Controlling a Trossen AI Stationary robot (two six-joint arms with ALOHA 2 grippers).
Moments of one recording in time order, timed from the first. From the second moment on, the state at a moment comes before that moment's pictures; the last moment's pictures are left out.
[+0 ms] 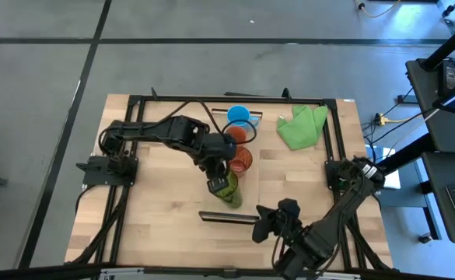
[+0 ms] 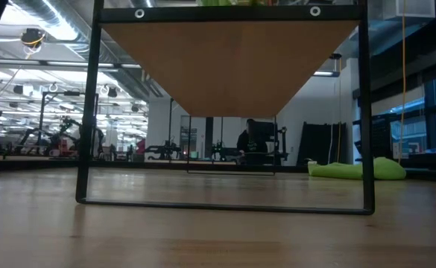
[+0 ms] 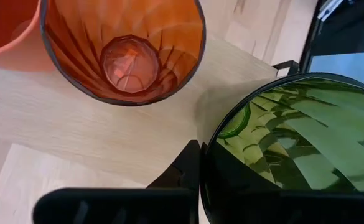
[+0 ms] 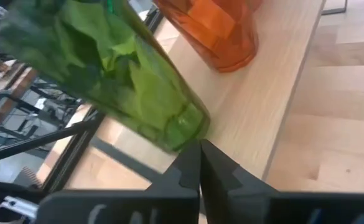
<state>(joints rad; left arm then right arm) -0.13 1.89 2.23 -1.44 0.05 -0.54 0.81 1.98 1.84 -1.39 1.04 2.21</state>
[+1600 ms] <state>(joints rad) -0.16 1.91 2.26 -1.36 0.05 -0.51 0.68 2.01 1.74 -1.03 0.88 1.86</state>
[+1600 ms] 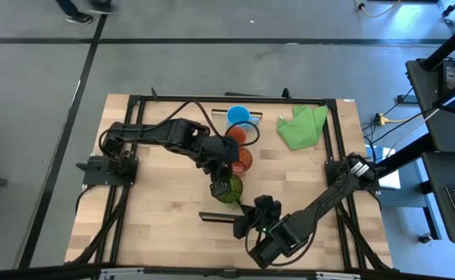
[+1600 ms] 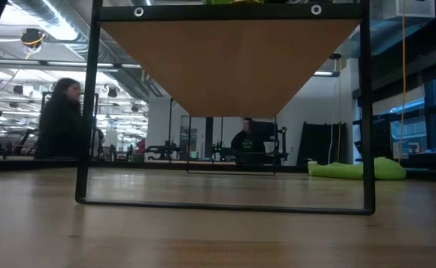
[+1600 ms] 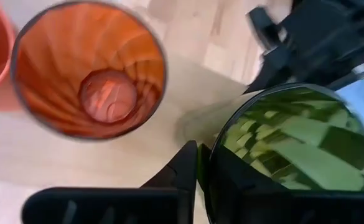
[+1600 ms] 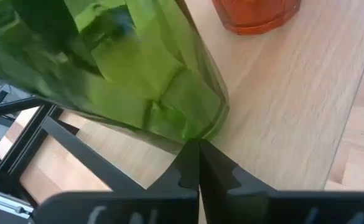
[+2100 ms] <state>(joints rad) -0.16 1.90 2.26 -1.31 0.09 -0.52 0.69 2.02 1.74 -1.03 0.88 1.85</state>
